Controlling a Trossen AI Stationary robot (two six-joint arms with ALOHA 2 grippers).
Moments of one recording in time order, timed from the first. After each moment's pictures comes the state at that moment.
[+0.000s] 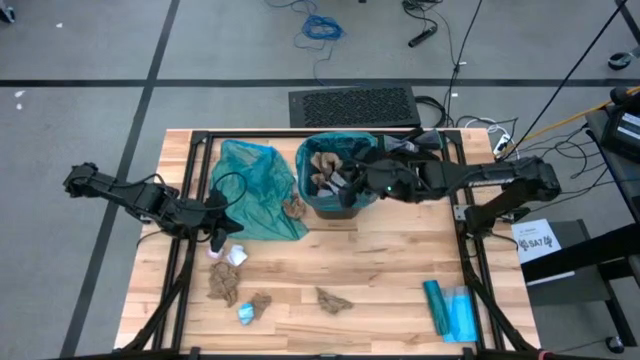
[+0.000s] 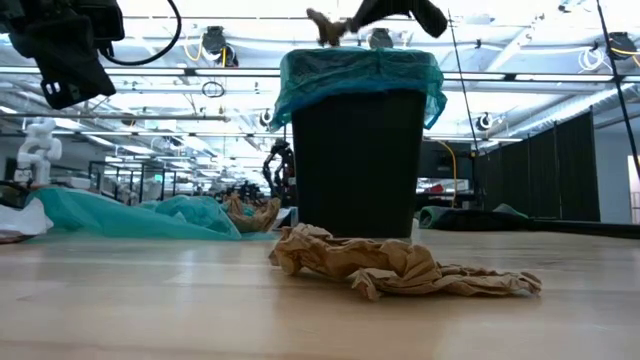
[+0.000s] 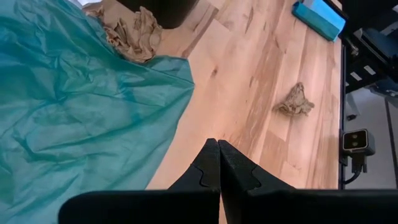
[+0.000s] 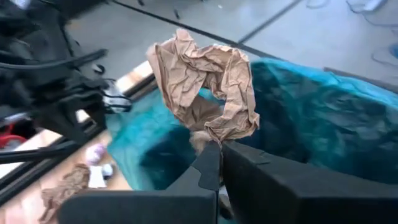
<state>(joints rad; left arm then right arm) -0.32 0.54 0.55 -0.72 -0.19 -0.83 0.04 1.42 1.35 -0.49 0.52 0.63</state>
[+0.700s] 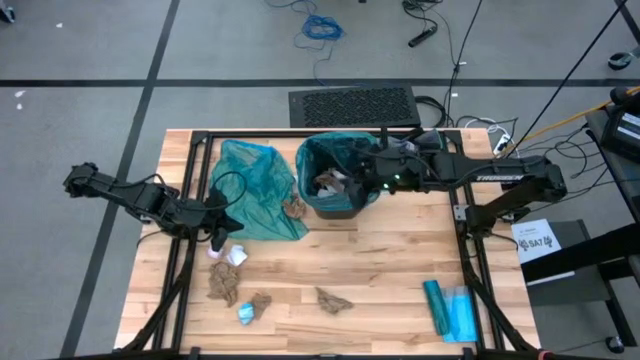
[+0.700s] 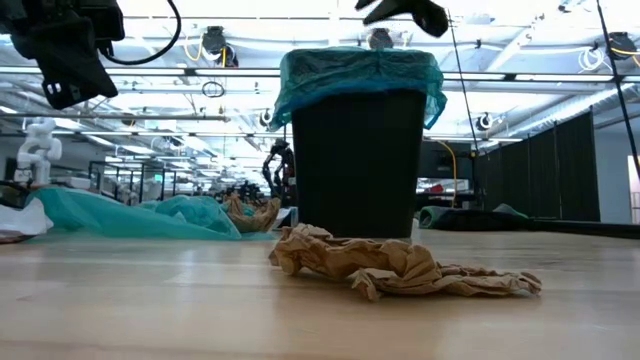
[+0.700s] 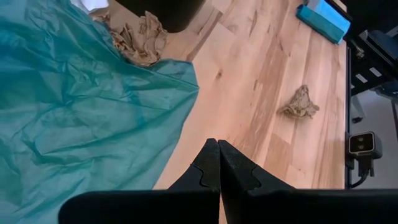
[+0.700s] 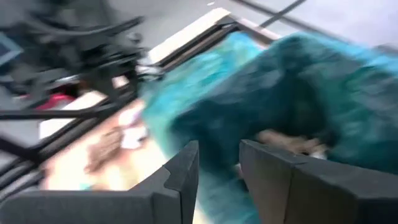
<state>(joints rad) -0.32 0.54 0.55 -0.72 -0.21 -0.82 0.02 1.36 1.35 -0.55 0.26 0.59</state>
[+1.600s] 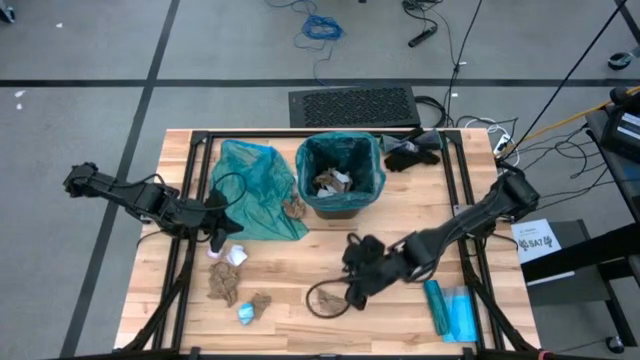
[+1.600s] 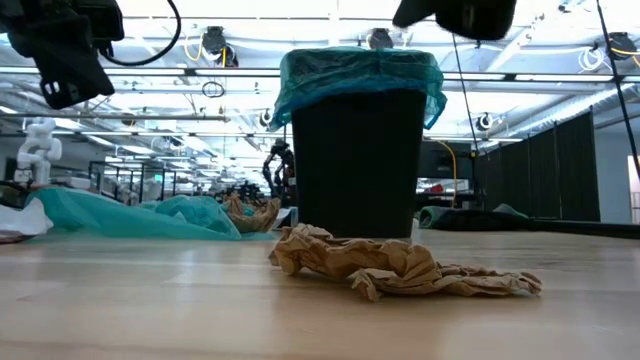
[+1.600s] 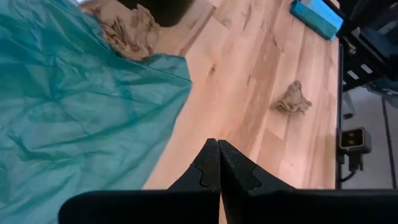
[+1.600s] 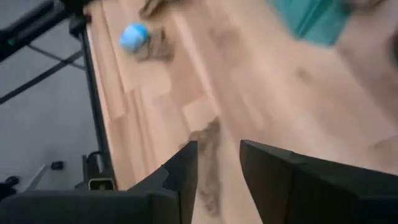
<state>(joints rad) -0.32 0.54 0.55 -0.71 -0.18 -0.84 0.50 1.69 1.35 -0.56 0.29 0.91</state>
